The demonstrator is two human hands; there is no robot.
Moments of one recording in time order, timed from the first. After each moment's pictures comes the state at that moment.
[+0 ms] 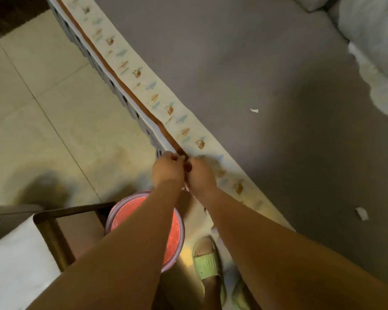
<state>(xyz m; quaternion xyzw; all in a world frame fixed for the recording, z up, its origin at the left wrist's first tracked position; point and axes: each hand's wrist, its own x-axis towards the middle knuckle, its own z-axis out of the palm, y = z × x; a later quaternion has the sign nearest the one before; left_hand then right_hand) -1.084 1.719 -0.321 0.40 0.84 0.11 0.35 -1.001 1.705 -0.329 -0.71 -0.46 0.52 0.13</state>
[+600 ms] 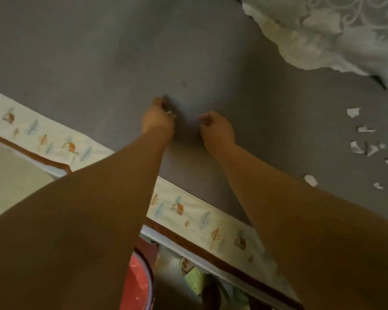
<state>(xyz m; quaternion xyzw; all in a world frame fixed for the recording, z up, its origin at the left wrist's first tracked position) -0.886 1.868 -0.364 0.64 0.68 0.06 0.34 -0.774 1.782 -0.368 -0.83 -0.30 0.38 0.28</state>
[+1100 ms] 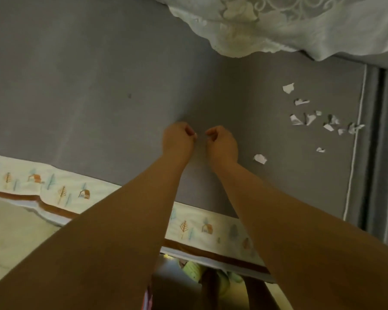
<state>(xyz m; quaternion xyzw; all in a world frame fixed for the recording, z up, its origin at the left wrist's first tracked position) -0.771 1.760 -0.325 0.73 0.55 -0.01 0.40 -0.697 1.681 -0.343 -0.88 -0.16 0.32 0.31</state>
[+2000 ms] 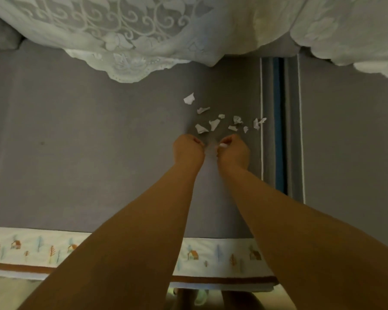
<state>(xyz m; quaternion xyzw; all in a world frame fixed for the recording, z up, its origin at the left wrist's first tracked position) -0.545 1.604 -0.311 0.66 0.57 -0.10 0.48 -0.496 1.515 -0.312 -0.90 0.02 0.29 0.32</state>
